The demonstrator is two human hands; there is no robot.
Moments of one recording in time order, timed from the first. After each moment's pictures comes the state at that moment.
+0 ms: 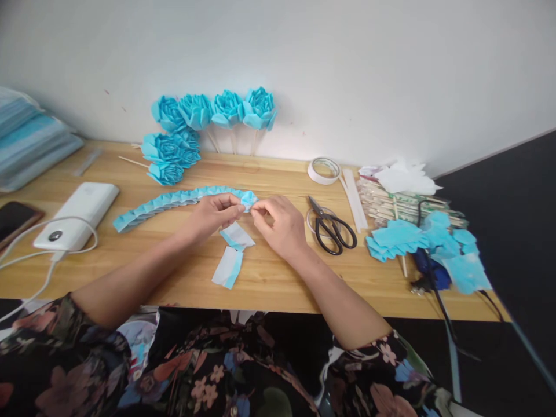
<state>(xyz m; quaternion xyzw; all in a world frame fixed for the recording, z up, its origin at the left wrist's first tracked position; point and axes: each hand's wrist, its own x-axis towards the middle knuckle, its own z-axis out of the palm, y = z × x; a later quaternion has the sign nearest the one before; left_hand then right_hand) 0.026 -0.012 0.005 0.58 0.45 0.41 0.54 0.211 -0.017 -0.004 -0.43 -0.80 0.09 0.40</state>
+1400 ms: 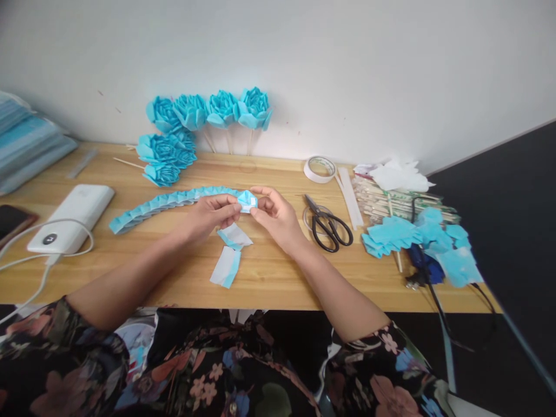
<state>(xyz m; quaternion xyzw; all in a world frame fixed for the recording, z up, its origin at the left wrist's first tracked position) 0.023 -0.011 0.006 0.56 0.44 0.39 0.59 0.212 -0.009 -0.010 -0.39 -0.60 0.54 0.44</state>
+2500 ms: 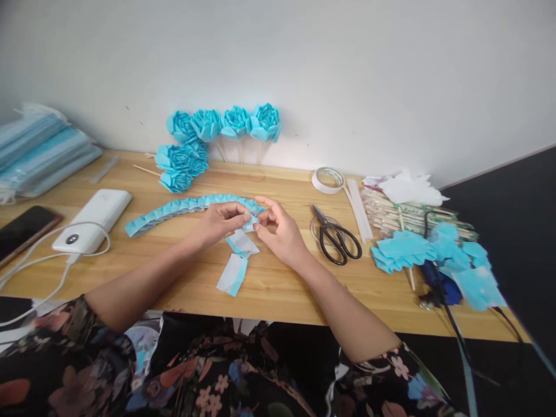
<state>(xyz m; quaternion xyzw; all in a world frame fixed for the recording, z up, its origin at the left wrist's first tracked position) 0.024 -0.009 -0.002 0.60 0.42 0.42 0.53 0.208 -0.015 -0.007 -0.41 -0.69 0.43 0.40</state>
